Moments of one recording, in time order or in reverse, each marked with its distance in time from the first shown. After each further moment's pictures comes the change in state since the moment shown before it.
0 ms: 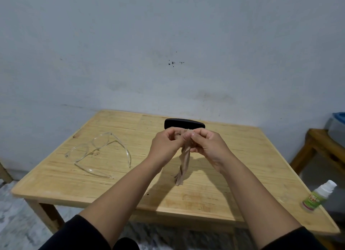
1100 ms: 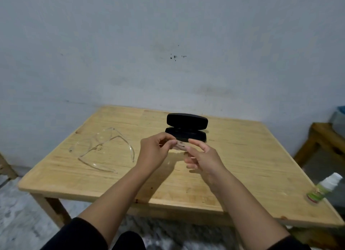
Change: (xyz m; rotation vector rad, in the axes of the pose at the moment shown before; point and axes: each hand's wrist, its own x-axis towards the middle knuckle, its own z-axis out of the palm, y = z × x) left_hand -0.013 -0.031 -0.028 0.458 0.168 0.224; right_hand -0.021 0.046 0.020 -0.031 0.209 0.294
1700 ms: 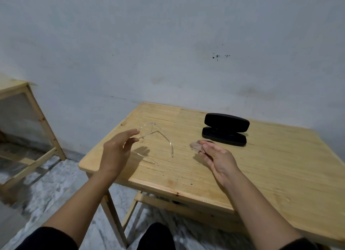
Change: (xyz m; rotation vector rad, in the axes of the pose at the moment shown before) left_hand -0.043 -0.087 -0.163 0.486 0.335 0.185; right_hand 0.001 0.007 0.069 0.404 -0.130 0.028
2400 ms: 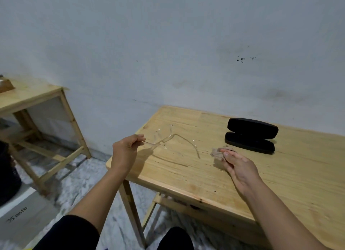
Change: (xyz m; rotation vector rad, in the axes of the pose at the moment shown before) left_hand 0.005 -0.035 -0.017 -0.109 0.047 -0.363; right_hand 0.010 0.012 0.006 0.003 0.015 -0.016
